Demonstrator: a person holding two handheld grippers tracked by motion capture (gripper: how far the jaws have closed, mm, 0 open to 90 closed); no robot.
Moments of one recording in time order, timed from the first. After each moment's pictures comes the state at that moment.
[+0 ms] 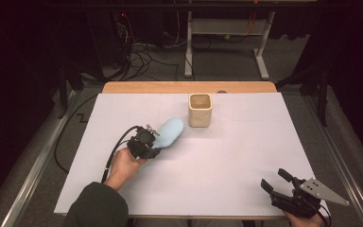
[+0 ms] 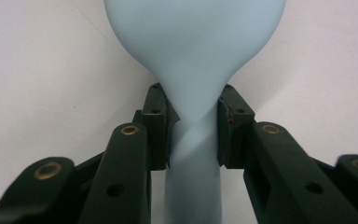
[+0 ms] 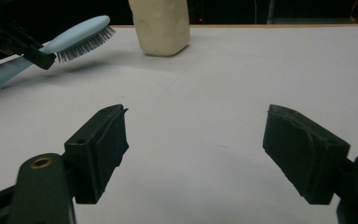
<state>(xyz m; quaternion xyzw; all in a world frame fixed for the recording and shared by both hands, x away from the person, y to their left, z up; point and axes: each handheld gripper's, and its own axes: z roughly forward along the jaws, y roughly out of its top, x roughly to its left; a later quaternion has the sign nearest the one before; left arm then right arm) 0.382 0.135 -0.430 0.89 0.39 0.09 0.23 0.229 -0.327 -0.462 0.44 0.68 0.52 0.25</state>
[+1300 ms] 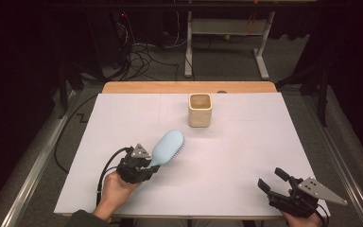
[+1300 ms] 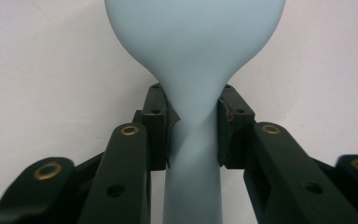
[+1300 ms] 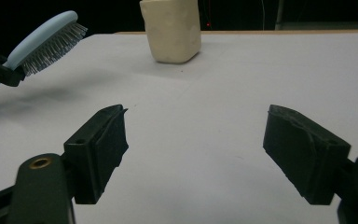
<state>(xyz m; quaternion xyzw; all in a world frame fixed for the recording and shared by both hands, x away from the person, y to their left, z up) 0.308 0.147 -0.429 0.87 0.36 0.09 0.31 0.228 -0.318 -0.457 0.43 0.68 0.54 0.25</state>
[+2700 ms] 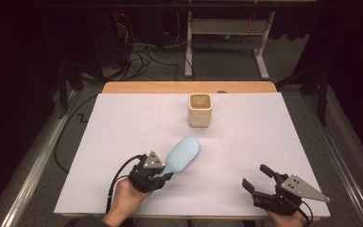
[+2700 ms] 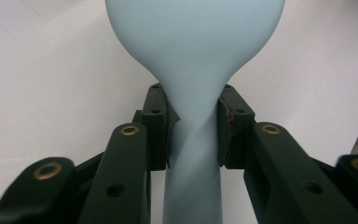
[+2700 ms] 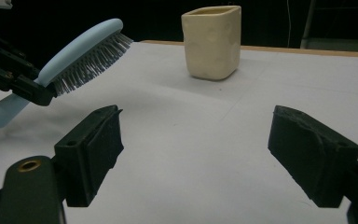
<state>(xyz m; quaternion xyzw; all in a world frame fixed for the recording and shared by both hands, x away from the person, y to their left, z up) 0.286 0.112 -0.427 0.88 0.32 0.09 0.34 0.233 -0.277 -0.449 0.39 0.69 0.56 0.24</state>
